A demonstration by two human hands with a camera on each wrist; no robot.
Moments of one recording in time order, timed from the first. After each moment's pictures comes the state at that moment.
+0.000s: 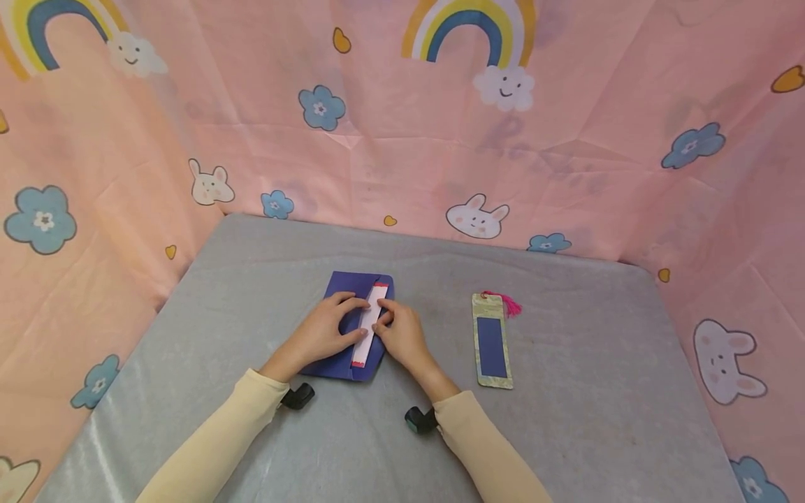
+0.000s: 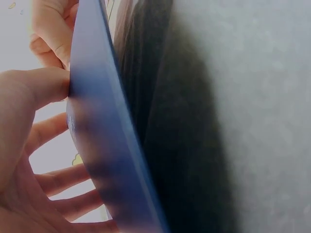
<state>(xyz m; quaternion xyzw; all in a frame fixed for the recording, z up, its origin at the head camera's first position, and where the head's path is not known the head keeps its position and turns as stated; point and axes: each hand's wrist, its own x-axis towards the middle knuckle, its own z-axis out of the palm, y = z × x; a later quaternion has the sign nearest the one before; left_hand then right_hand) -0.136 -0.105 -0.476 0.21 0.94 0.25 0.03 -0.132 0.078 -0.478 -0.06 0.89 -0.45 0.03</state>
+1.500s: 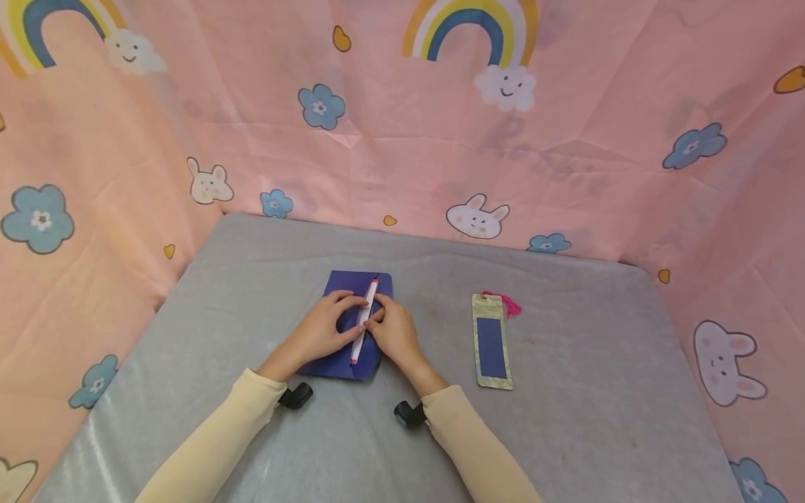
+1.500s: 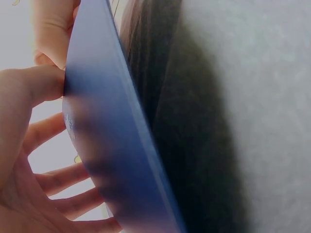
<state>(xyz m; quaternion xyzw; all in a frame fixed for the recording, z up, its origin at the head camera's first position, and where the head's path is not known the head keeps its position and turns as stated) -0.137 -0.107 -0.477 0.21 0.94 0.28 0.01 -0.140 0.064 -0.482 -0.06 0.90 -0.43 0.03</state>
